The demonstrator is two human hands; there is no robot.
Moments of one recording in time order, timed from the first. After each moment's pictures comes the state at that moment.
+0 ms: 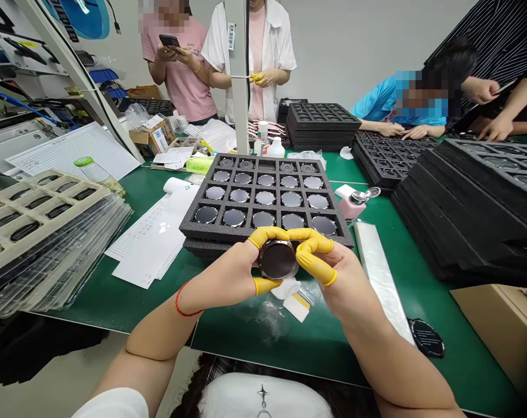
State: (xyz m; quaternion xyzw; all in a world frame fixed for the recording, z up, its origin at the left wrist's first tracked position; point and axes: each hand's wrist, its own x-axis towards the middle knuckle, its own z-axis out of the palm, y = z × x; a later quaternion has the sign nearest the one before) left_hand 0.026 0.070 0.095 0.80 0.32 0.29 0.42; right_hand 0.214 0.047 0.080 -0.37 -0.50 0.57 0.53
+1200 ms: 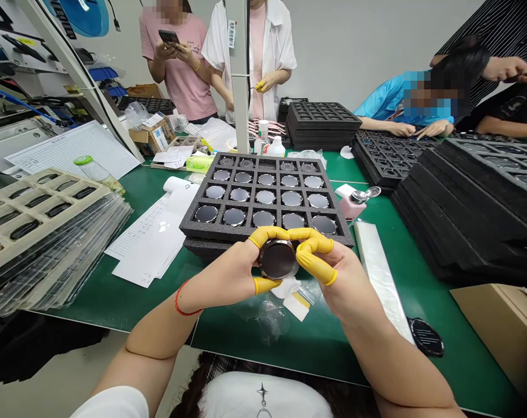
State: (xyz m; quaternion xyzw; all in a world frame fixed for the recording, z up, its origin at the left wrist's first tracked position) left_hand 0.026 0.070 0.095 0.80 0.33 0.27 0.43; right_hand 0.215 0.047 0.082 -0.35 -0.49 0.59 0.54
